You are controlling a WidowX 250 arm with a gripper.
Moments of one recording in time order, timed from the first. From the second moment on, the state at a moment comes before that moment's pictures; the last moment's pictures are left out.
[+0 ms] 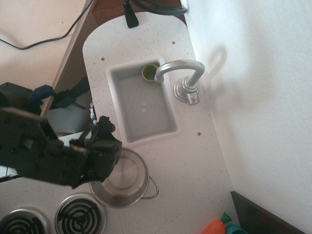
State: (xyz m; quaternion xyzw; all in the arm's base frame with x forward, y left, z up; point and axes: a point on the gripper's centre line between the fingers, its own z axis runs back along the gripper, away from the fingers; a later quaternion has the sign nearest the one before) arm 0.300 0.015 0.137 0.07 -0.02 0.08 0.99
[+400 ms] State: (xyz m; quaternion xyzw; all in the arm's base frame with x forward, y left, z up) arm 0.305 0.003 0.110 0.08 -0.05 0.06 0.99
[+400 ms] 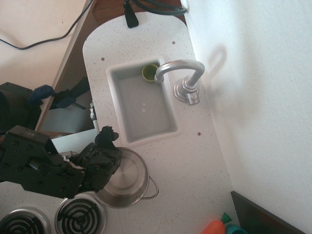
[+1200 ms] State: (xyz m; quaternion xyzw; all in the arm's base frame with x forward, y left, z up) arm 0.307 0.019 0.090 0.05 -0.06 0.09 0.99
